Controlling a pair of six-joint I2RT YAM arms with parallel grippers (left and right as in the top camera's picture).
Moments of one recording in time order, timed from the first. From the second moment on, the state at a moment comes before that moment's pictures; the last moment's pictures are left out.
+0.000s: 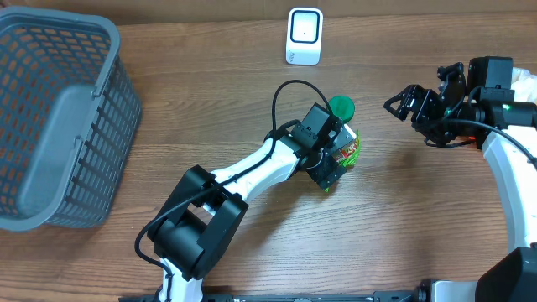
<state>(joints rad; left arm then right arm) -0.70 1.99 1.28 -0.40 0.16 0.21 -0.12 1.53 1.27 -0.83 -0.55 0.36</state>
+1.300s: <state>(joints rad) -0.70 2.02 1.38 -0.54 0.26 0.19 -0.12 1.46 1.27 -0.81 -0.58 0.36</state>
